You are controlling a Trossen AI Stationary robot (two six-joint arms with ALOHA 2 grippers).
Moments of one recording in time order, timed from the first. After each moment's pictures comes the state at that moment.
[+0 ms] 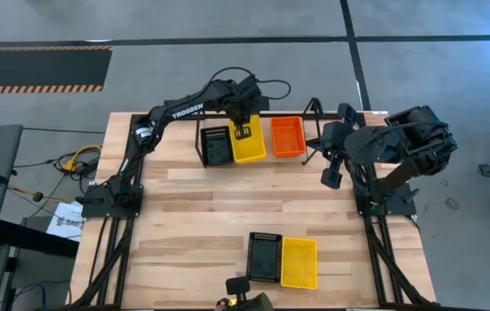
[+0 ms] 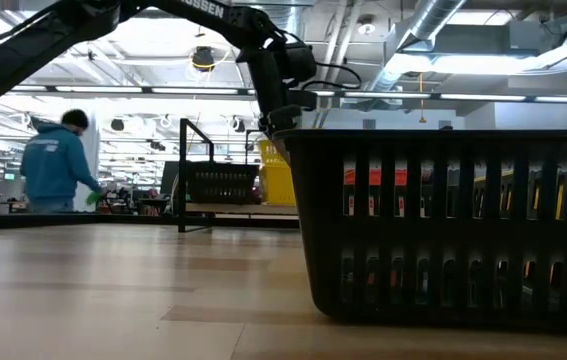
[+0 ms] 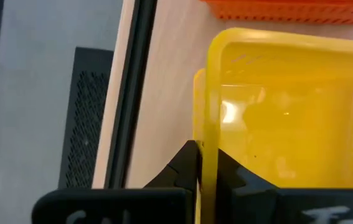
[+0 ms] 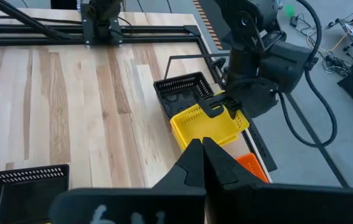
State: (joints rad) left arm 0.52 2.21 2.15 -1.09 -0.06 0.37; right arm 0.31 1.56 2.35 -1.57 0.61 0.26
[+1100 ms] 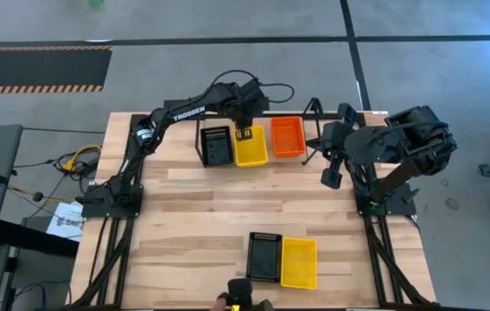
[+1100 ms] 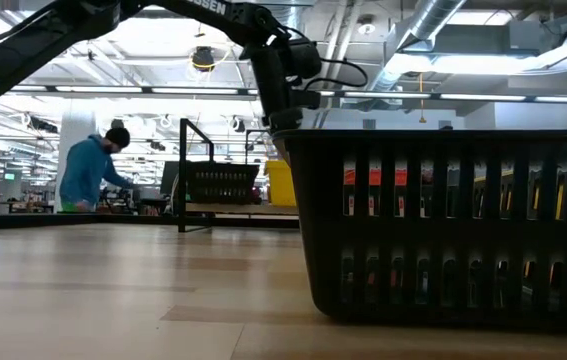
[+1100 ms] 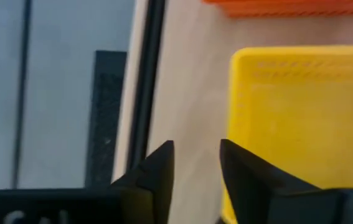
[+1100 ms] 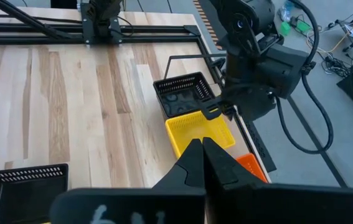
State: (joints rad) left arm 0.49 2.21 2.15 -1.08 -0.15 0.41; right arm 0.31 1.56 2.35 -1.57 0.61 0.26
